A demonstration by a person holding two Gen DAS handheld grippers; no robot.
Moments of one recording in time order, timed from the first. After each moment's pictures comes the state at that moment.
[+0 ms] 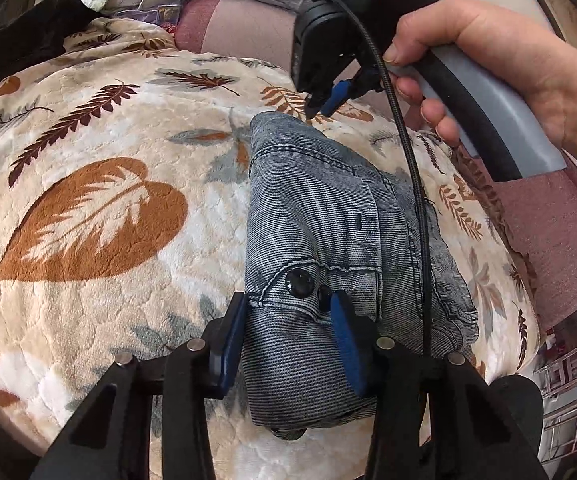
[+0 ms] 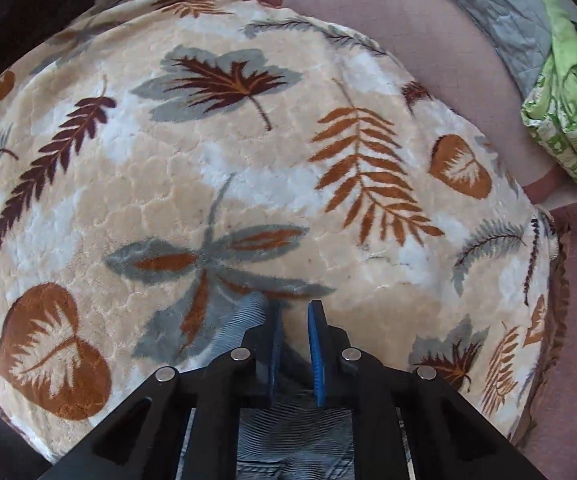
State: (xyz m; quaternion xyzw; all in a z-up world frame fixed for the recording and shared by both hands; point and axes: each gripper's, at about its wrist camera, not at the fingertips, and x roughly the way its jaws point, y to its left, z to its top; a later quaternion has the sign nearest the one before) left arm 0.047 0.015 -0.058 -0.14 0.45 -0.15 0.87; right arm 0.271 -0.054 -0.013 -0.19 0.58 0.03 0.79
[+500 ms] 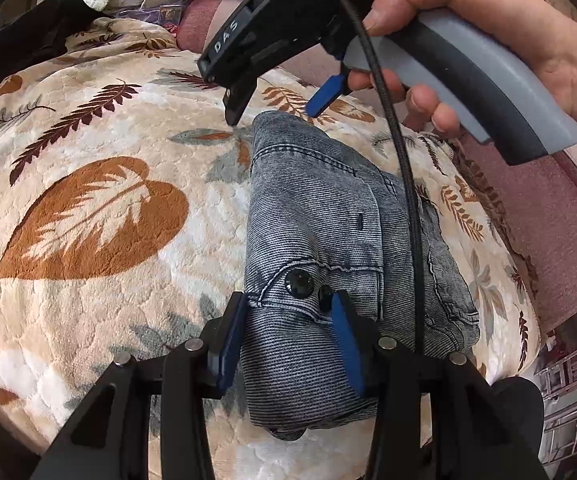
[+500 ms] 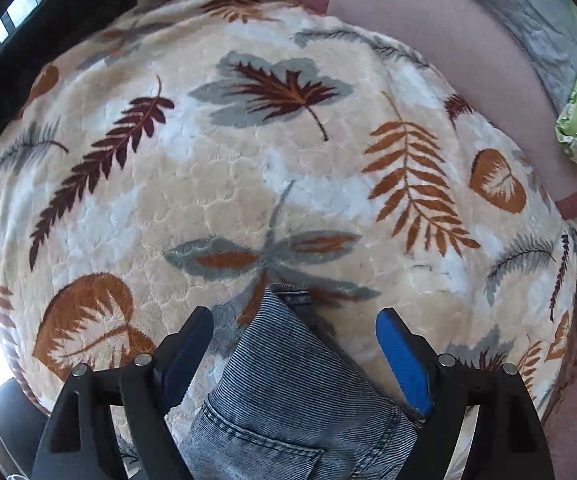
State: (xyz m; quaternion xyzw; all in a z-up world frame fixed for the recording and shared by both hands) left arm 0.044 0.013 -0.057 -0.14 0.45 -0.14 0.87; right arm 0.263 -0.001 -0.032 -0.18 0.63 0.15 0.74
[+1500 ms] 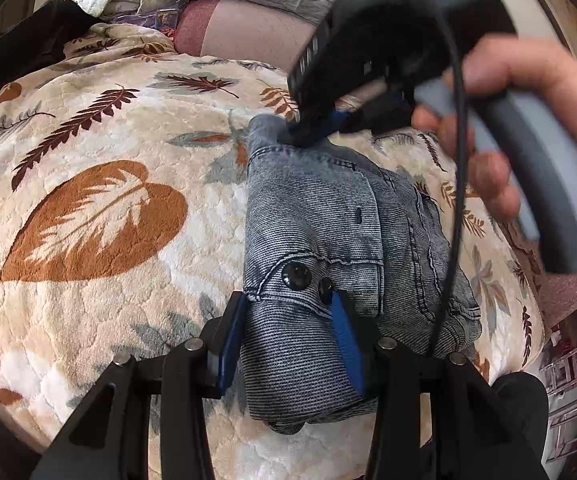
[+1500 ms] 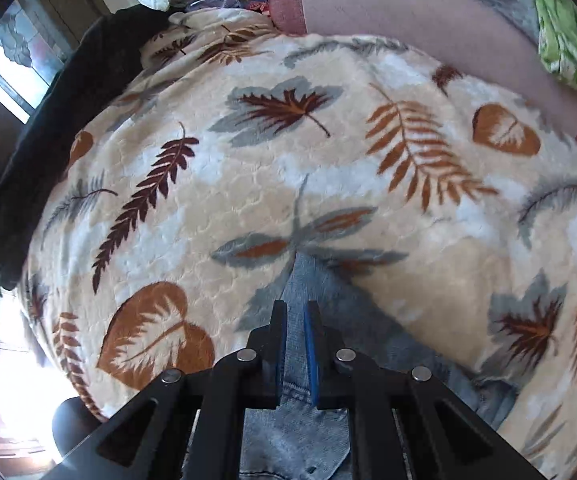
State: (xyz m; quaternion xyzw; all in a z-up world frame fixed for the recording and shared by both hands) left arm 0.039 0.013 -0.056 -0.13 0.44 -0.14 0.88; right arm 0.223 -0.063 -0.032 -0.01 0.62 0.16 0.77
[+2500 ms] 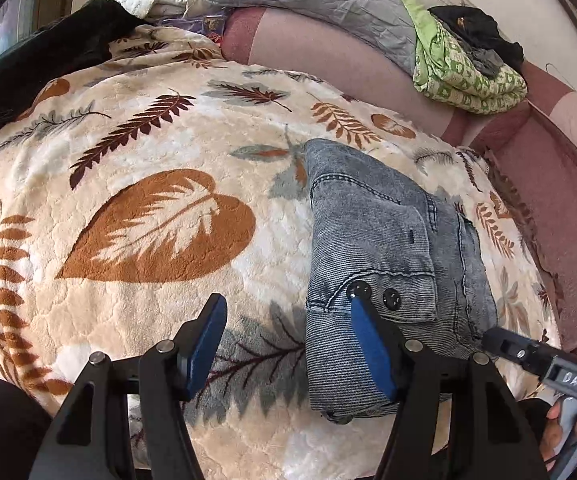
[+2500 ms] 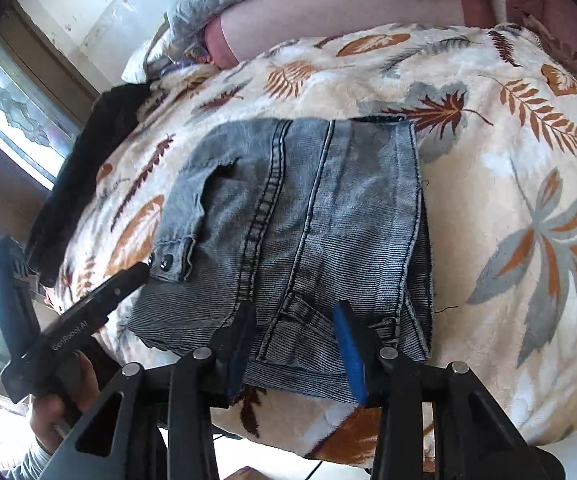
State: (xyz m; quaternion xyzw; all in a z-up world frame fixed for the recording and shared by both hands) left arm 0.029 0.042 -0.039 -0.13 0.44 -0.06 0.88; right arm 0.029 -0.218 -0.051 0.15 0.50 0.14 0.84
